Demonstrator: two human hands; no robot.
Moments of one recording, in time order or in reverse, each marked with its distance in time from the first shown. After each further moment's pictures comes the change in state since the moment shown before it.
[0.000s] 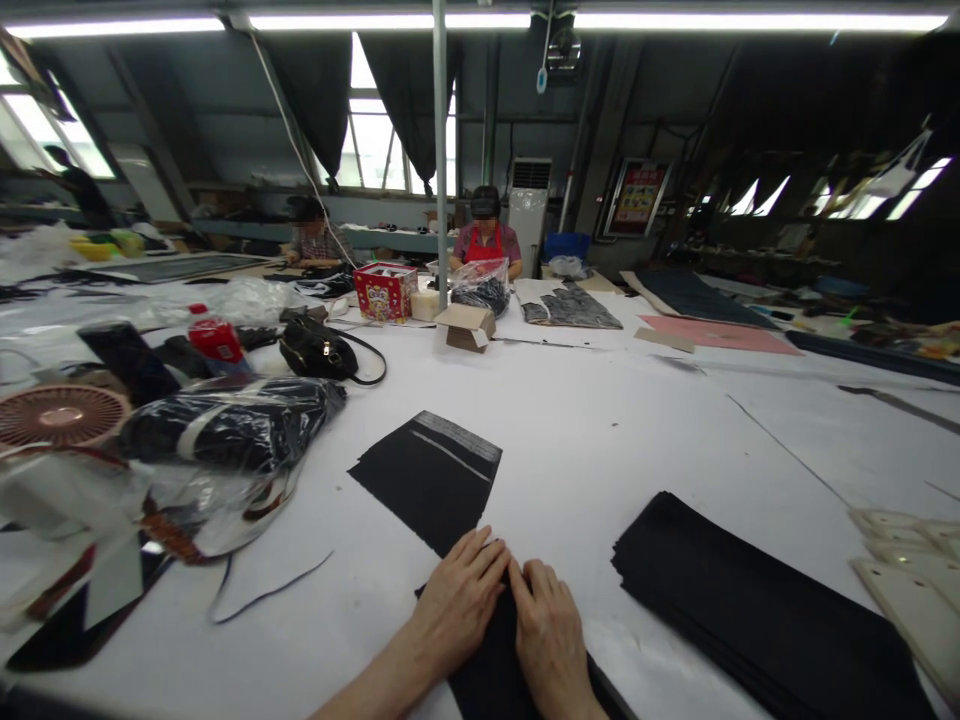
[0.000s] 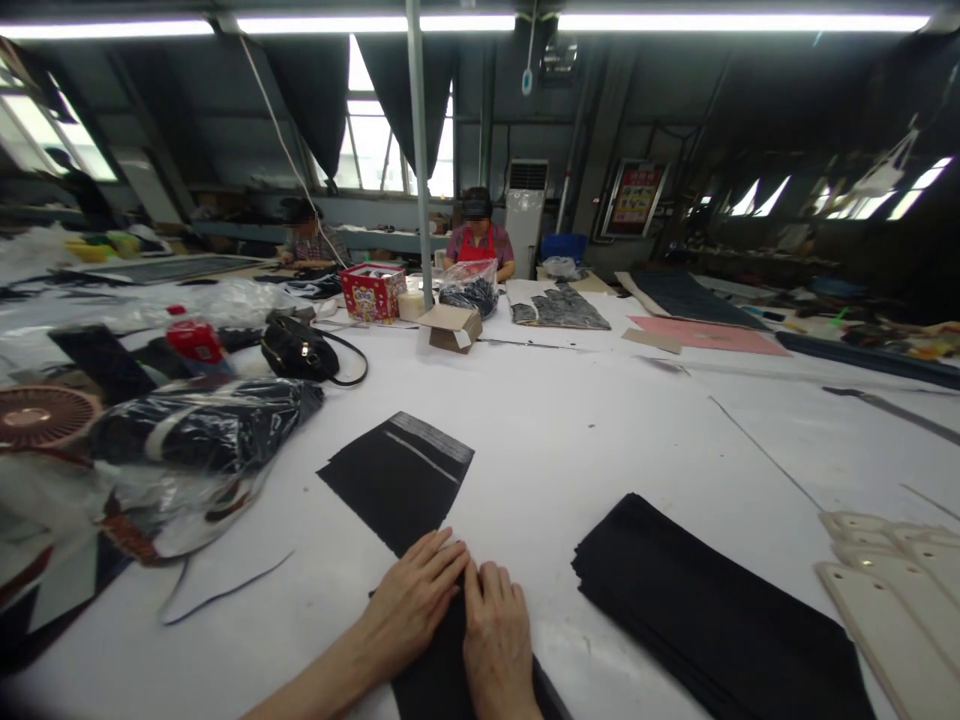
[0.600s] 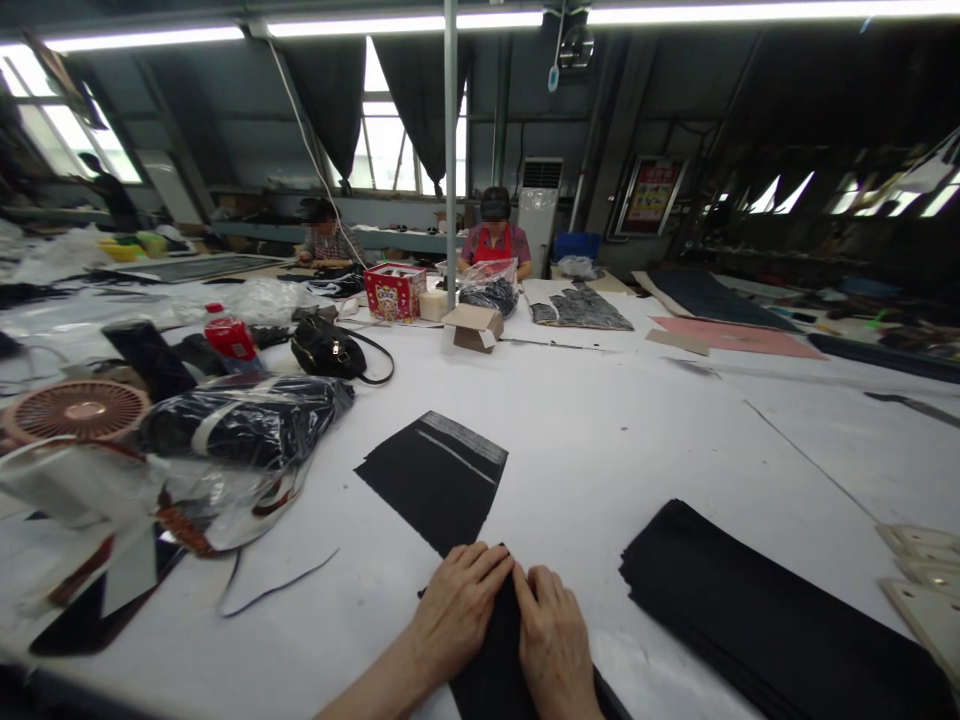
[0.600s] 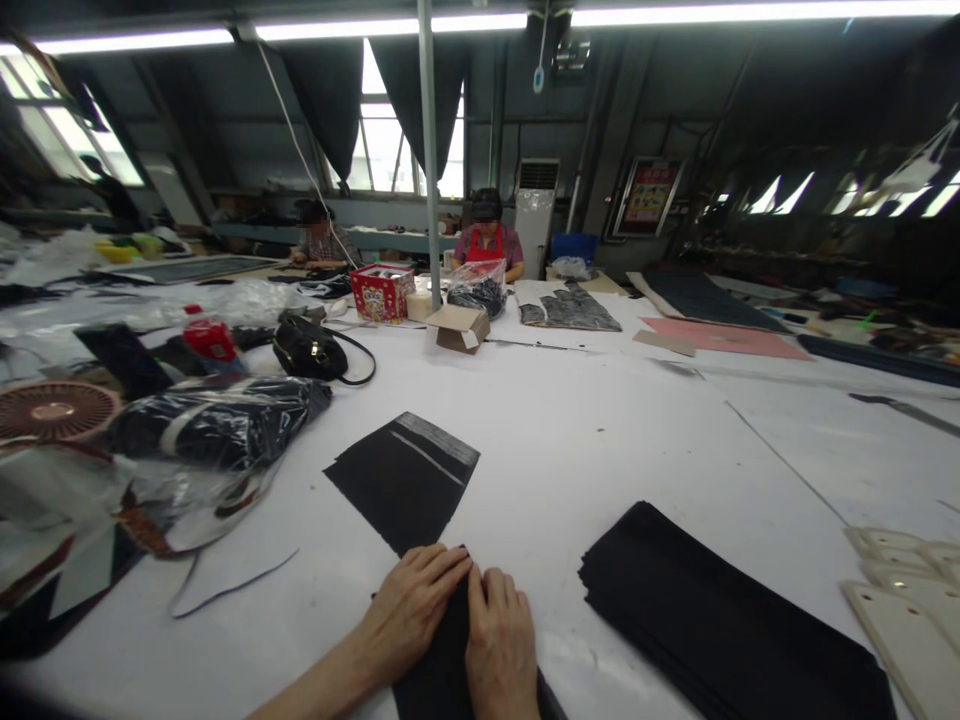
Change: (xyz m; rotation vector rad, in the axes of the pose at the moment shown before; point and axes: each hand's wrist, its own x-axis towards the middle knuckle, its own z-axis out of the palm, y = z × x) left_hand -0.003 0.002 -0.007 -0.070 -0.015 -0.086; right_hand -0.001 0.002 0.001 0.024 0.049 -0.010
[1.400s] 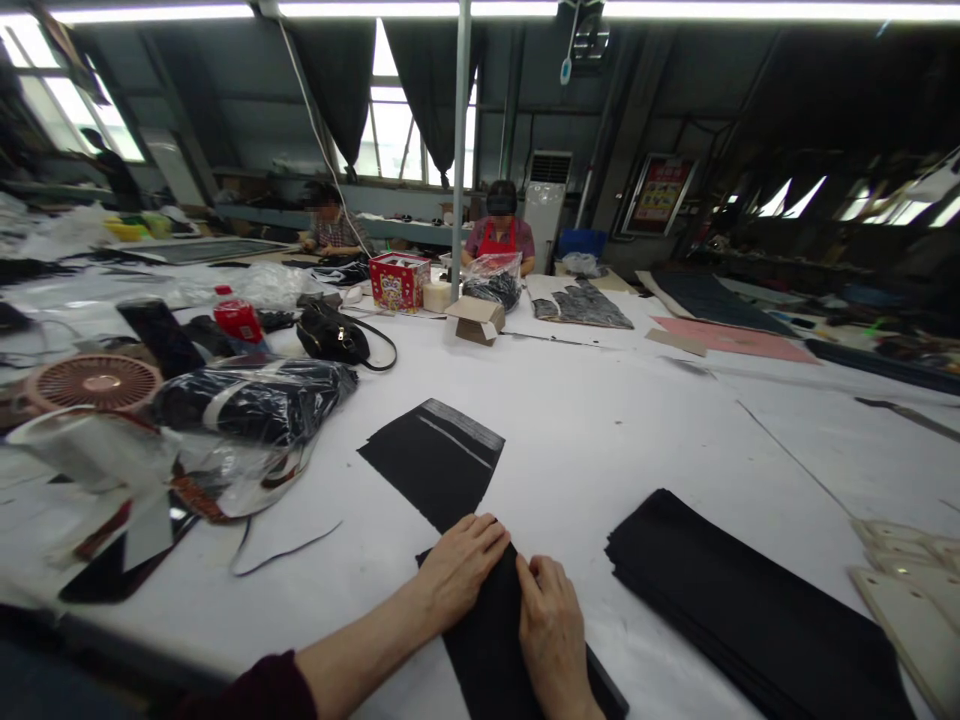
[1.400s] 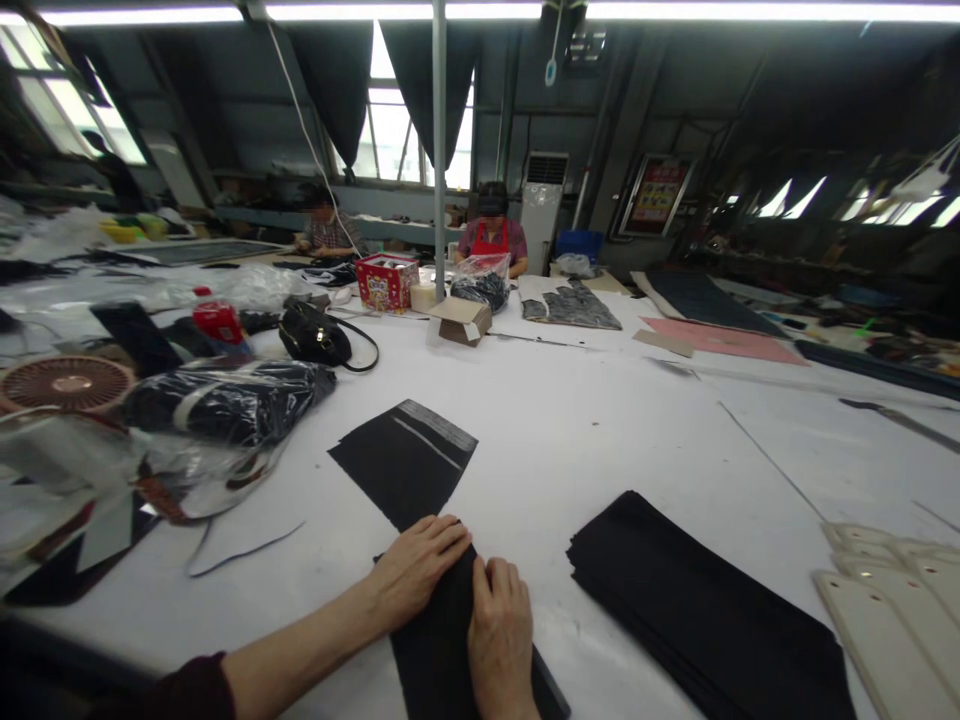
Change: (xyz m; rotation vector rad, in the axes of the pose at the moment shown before) left_hand 0.016 -0.001 -0.005 0.163 -0.216 0.164; right_hand -0.018 0.008 -0.003 0.089 0.002 0.037
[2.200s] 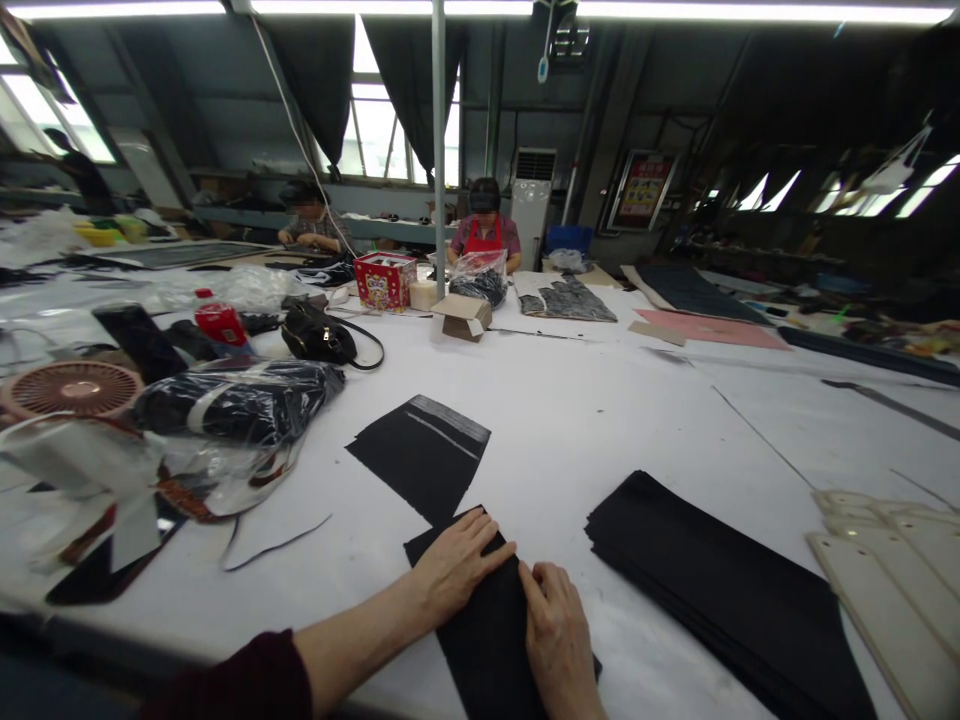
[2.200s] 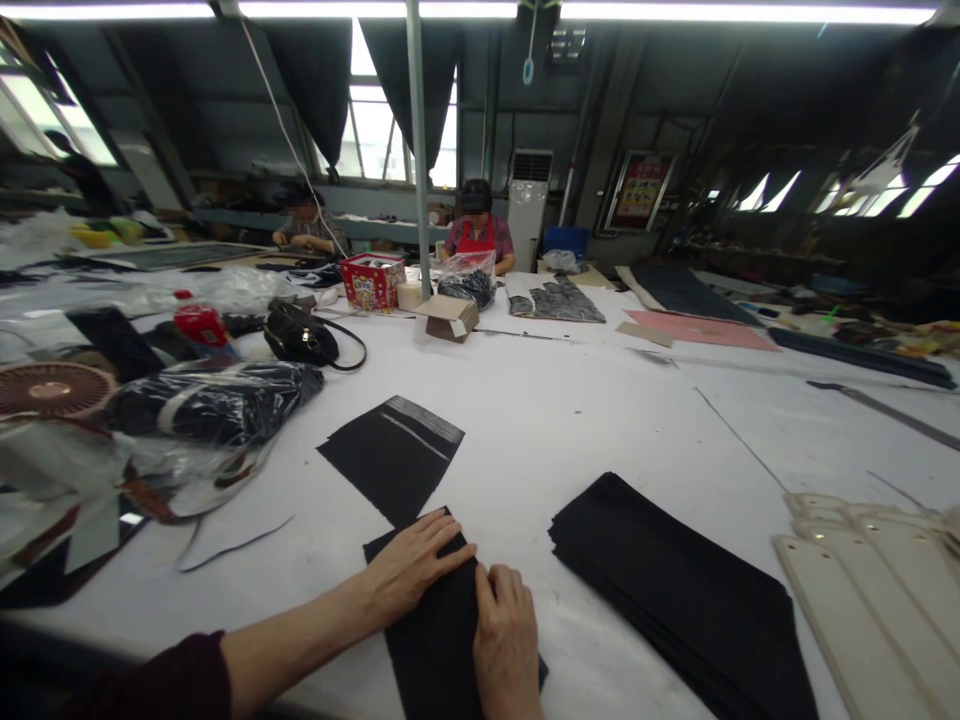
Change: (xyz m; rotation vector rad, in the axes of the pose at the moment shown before) left_hand 0.002 0.017 -0.002 0.062 0.008 0.146; right_hand -0.033 0.016 -0.018 0.058 0.011 -0.002
